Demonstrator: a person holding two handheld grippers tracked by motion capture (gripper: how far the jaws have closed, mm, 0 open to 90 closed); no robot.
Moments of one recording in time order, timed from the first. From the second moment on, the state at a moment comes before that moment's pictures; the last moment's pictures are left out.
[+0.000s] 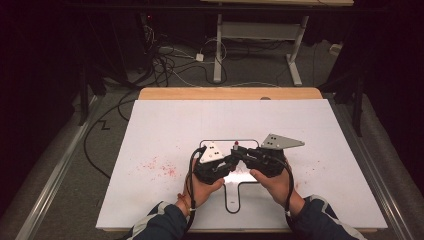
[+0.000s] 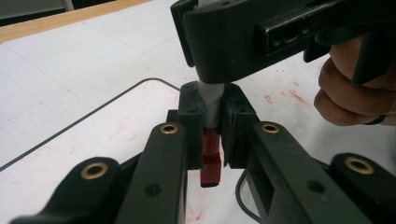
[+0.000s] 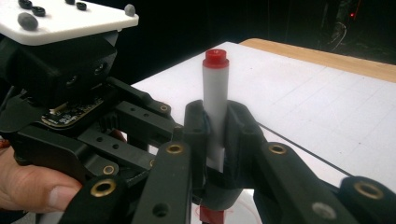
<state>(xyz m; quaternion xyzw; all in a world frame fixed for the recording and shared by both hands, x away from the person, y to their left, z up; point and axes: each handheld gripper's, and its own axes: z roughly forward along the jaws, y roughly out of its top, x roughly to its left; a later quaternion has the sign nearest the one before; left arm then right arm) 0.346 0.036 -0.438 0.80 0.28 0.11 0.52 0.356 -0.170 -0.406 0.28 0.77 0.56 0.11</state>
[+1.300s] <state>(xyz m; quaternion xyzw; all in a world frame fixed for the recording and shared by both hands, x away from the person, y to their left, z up) 0.310 0.149 -0.448 0.82 0.27 0.27 0.42 0.366 -0.173 -0.408 0.24 0.80 0.53 0.13</state>
